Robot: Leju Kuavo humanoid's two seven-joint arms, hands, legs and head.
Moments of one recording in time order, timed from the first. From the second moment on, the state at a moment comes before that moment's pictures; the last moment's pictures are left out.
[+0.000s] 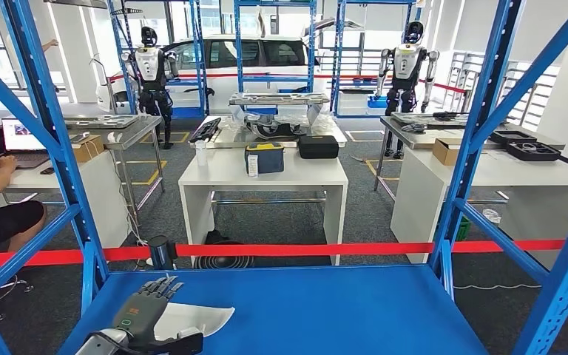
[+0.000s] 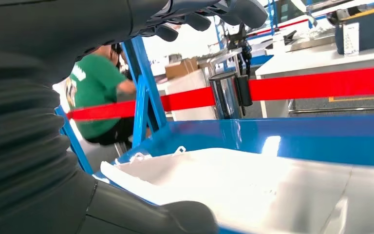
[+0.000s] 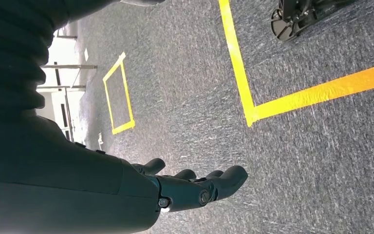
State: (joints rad) left arm -0.95 0.04 -0.54 -0.34 -1.10 0.15 -0.28; right arm -0.09 0.12 -0.98 -0.18 1.03 -0.04 0.21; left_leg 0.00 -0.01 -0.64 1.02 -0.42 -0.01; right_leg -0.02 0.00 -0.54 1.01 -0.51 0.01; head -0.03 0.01
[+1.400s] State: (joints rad) left arm -0.86 0.09 -0.73 -0.27 -1.20 0.17 -0.12; right arm -0.09 0.17 -0.93 -0.17 1.09 0.00 0.21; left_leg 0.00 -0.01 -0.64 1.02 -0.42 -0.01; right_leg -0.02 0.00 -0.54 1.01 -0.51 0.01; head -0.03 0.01
